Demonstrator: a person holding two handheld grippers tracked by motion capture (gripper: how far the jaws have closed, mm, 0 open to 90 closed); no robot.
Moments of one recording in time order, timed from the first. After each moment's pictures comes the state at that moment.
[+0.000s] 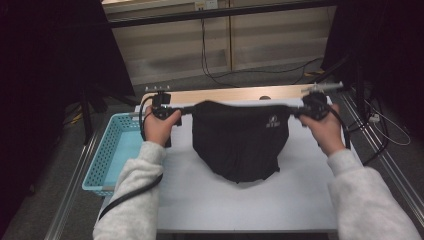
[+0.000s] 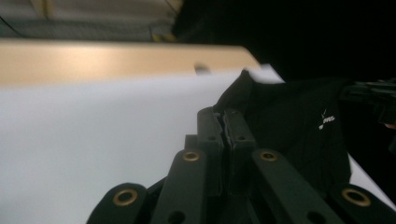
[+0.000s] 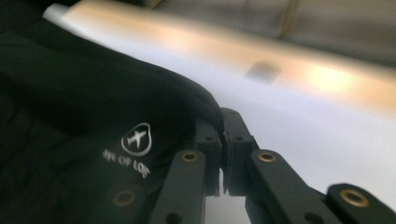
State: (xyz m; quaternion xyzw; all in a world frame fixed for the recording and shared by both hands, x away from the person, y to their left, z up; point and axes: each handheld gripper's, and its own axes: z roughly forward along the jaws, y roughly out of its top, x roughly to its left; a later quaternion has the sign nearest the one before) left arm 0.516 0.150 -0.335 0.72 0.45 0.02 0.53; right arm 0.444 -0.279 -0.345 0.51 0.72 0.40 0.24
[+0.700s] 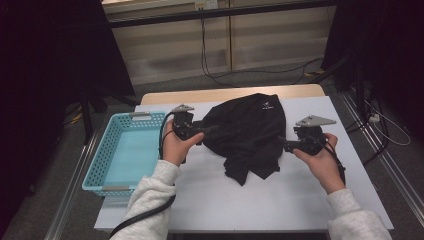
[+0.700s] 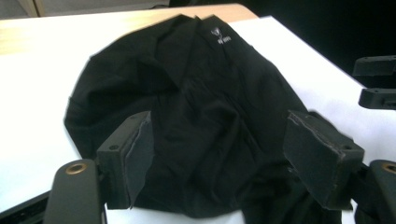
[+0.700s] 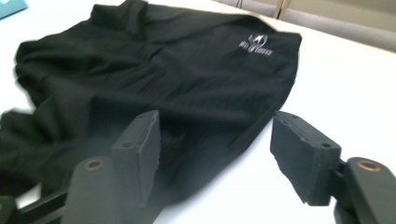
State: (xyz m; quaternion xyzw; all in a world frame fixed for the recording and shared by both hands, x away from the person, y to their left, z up) left arm 0.459 0.105 -0.388 0.79 0.38 0.06 0.48; right arm 0.369 -0.255 -0.405 0.49 0.74 0.38 0.27
